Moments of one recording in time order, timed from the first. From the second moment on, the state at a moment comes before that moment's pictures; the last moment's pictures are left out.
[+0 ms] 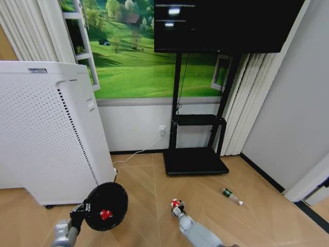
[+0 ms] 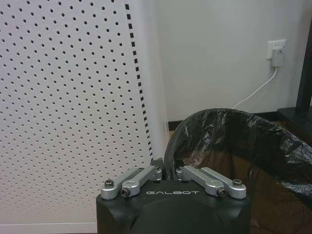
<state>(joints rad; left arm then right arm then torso) 1.72 -1.11 -0.75 -2.01 -0.41 0.17 -0.13 -0.69 1.40 -0.39 0.55 0.15 -0.06 0.25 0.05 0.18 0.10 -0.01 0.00</state>
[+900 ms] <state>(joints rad) 1.72 -1.12 -0.75 -2.00 -0.41 0.17 -0.13 -0.75 1.33 -0.33 0.71 0.20 -0.05 0.27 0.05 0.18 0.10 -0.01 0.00</state>
